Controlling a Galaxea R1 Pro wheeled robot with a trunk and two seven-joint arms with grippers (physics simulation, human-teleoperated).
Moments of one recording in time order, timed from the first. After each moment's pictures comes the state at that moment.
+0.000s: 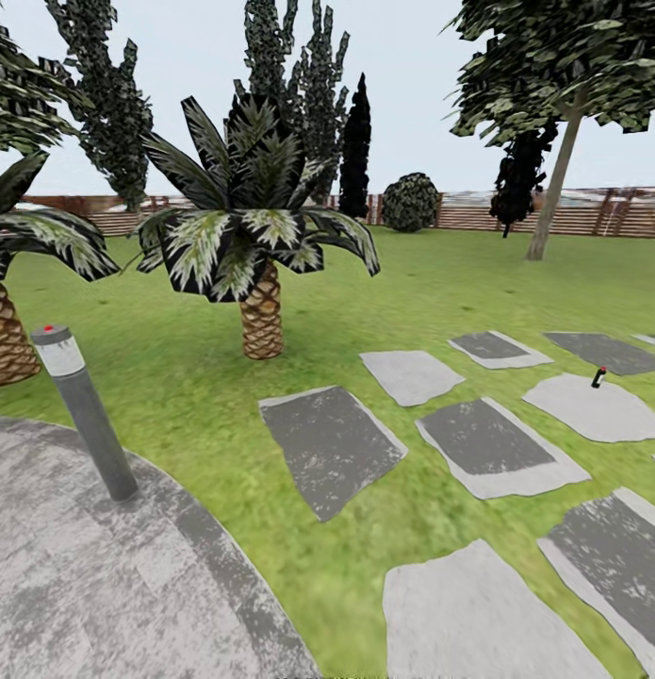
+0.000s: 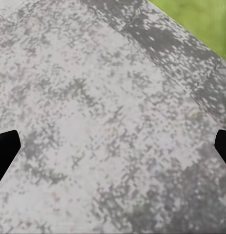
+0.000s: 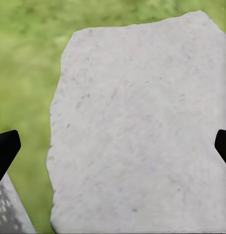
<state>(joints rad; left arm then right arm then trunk) -0.16 0.05 0.02 -0.20 0.00 -0.45 0.00 -0.04 -0.06 0.00 -0.47 0.00 -0.41 0.00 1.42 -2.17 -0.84</state>
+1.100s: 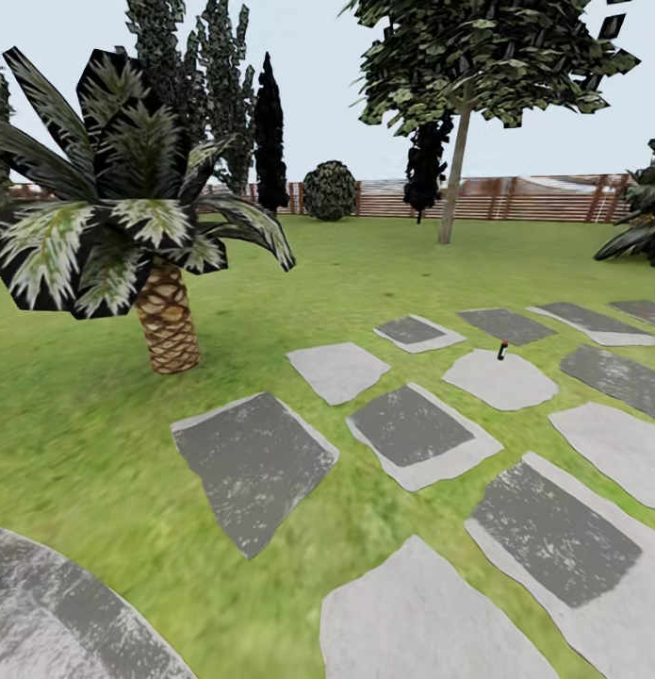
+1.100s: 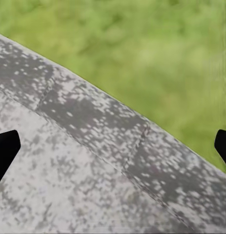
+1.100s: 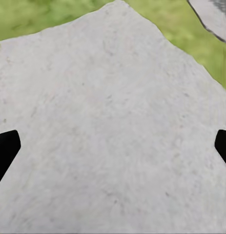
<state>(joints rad) -0.16 0.05 0.02 -0.20 0.00 -0.45 0.00 -0.04 -0.06 0.00 -0.48 0.00 -0.41 0.00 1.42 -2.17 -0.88</state>
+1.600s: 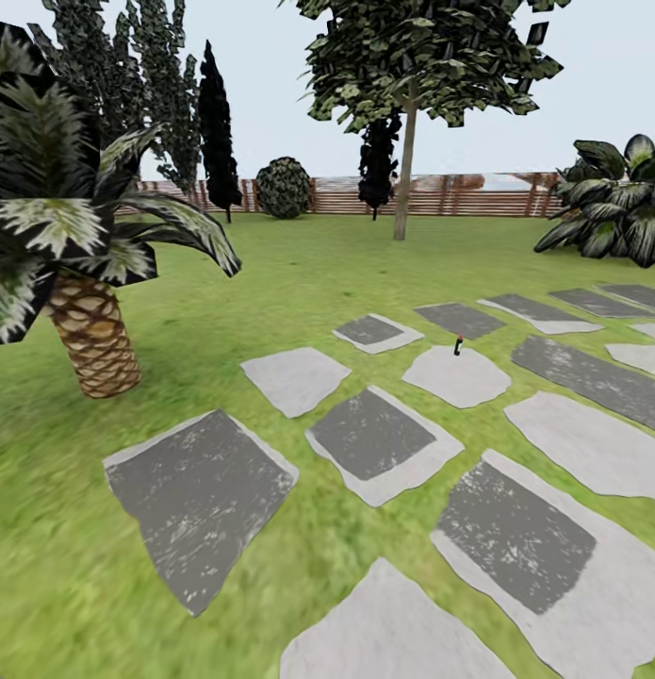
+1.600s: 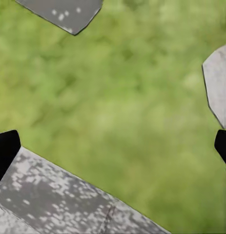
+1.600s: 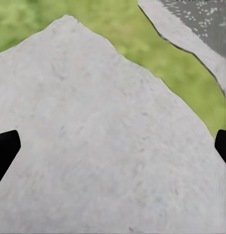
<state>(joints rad) -0.16 0.06 0.02 -0.20 0.00 -0.45 0.00 -0.04 -0.06 0.00 -0.47 0.00 -0.41 0.00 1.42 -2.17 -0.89</state>
